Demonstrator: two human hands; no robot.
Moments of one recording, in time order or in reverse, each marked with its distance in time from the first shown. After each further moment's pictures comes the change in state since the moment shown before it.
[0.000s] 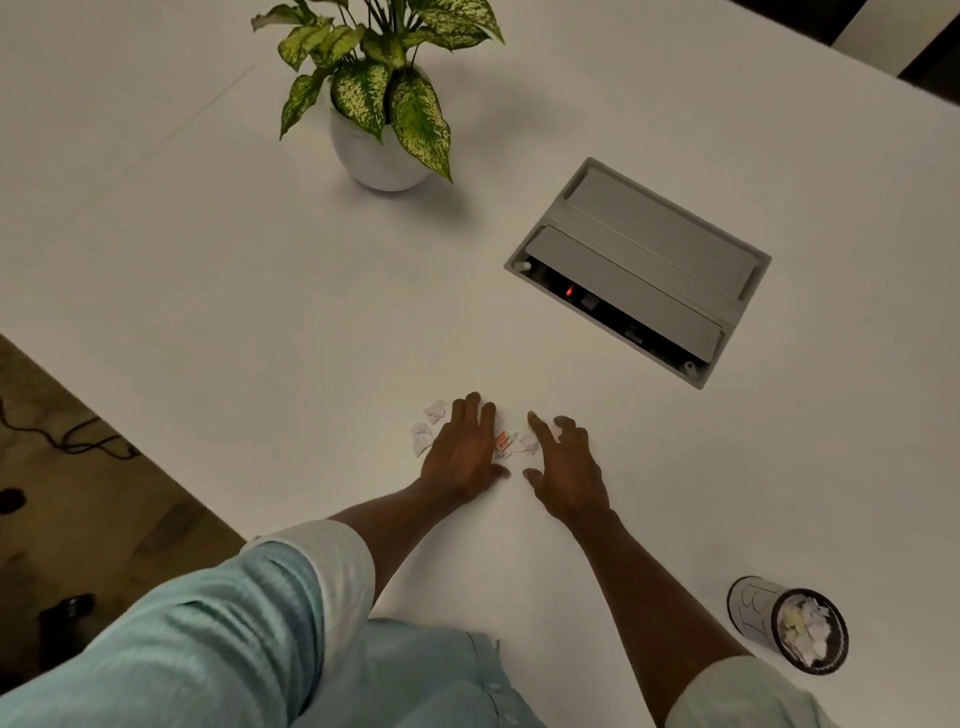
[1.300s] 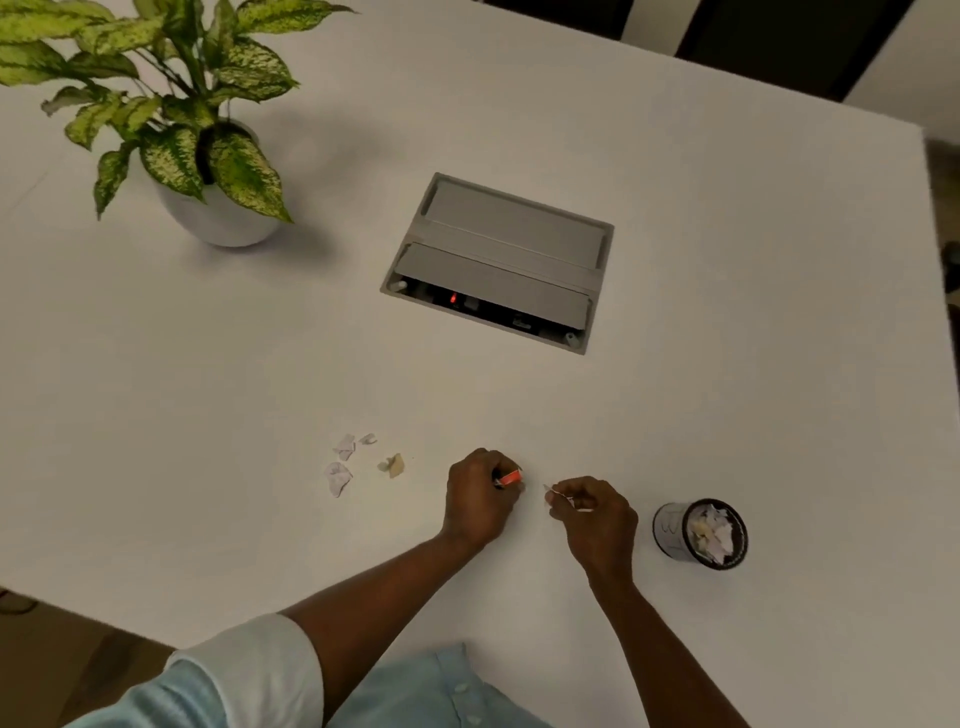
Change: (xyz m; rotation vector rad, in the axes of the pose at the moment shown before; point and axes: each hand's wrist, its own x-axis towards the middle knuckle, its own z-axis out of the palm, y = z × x) left_hand -0.028 0.124 0.028 -0.648 0.092 0.029; right_hand -0.121 0.078 -0.007 0.846 0.578 0.513
